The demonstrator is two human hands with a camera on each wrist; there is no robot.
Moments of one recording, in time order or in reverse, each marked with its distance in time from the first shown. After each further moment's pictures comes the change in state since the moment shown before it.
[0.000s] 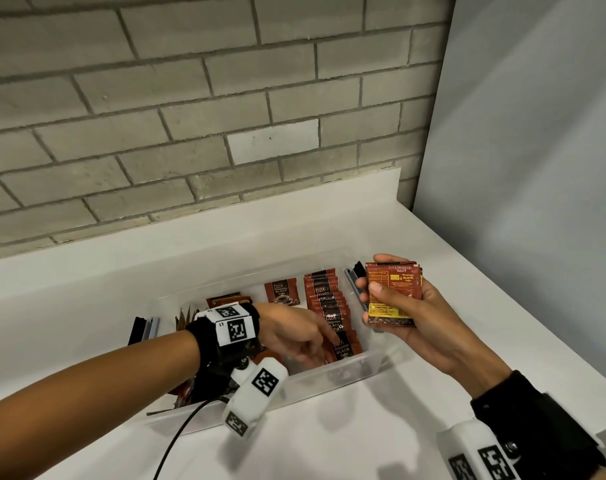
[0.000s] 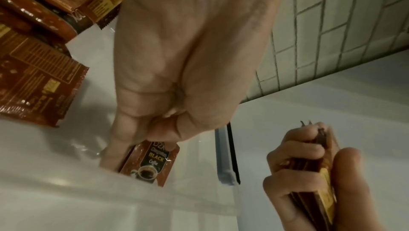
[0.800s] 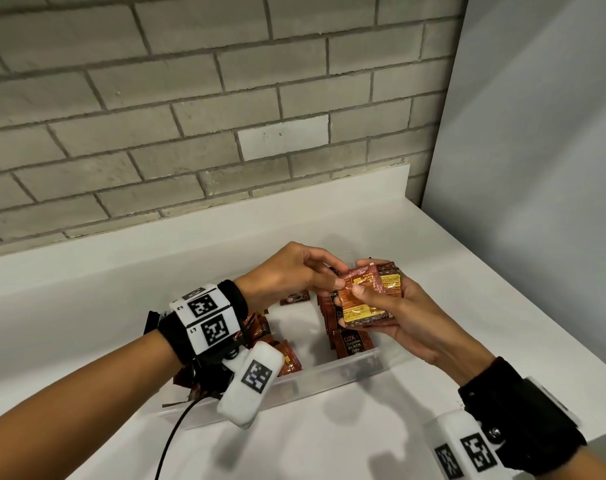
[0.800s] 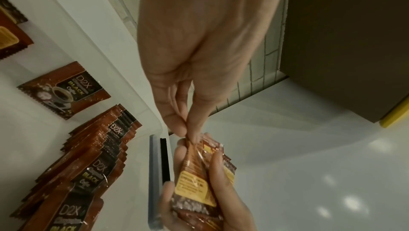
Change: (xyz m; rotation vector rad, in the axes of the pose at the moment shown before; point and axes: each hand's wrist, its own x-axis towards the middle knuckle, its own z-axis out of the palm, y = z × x) left_hand -0.059 0.022 -0.021 -0.085 0.382 0.645; right_hand 0.013 0.014 0.024 -0.079 0.004 0.095
